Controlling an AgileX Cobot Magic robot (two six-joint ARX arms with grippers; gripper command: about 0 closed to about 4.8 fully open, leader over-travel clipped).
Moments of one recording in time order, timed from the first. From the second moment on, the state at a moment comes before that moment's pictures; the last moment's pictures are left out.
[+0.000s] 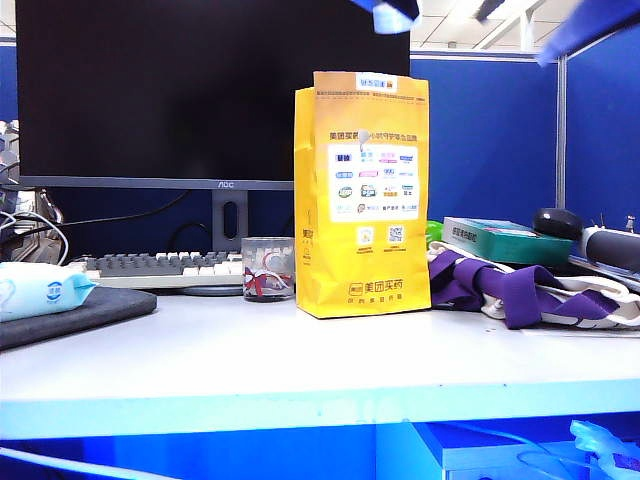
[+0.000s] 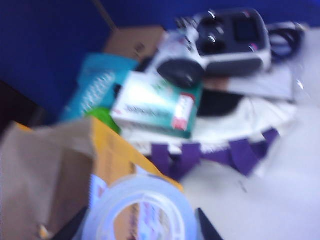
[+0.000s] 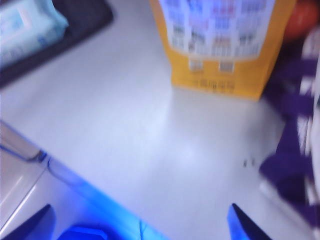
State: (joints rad) left arm -0.72 1.93 2.15 -0.70 0.12 0.55; right arm 0.29 1.09 1.16 -0.75 -0.37 -0.12
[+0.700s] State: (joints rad) left arm -0.53 1.99 2.15 -0.46 0.26 0.57; right arm 0.29 1.10 1.18 -0.61 -0.39 -0.11
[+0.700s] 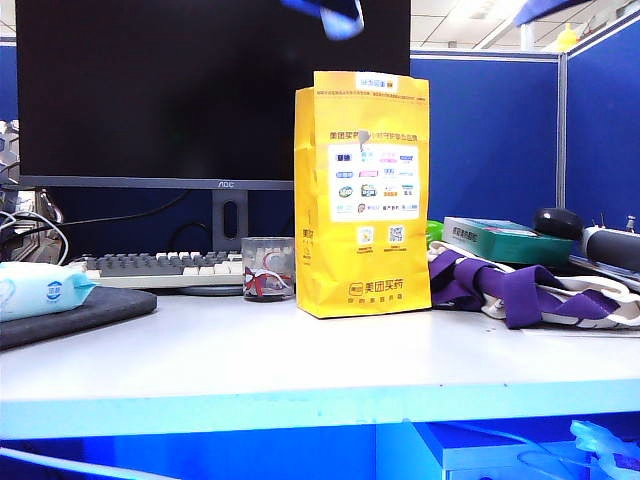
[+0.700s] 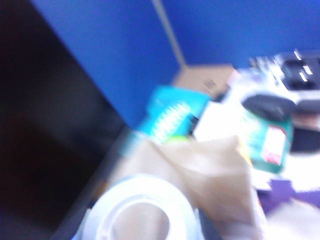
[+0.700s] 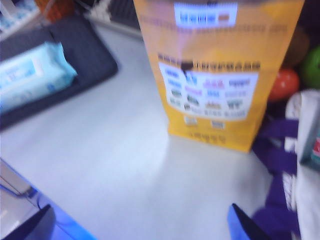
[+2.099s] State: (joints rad) left arm -0.17 1.47 2.11 -1.18 0.10 0.43; right arm 0.20 0.76 1.18 -0.49 -0.39 -0.14
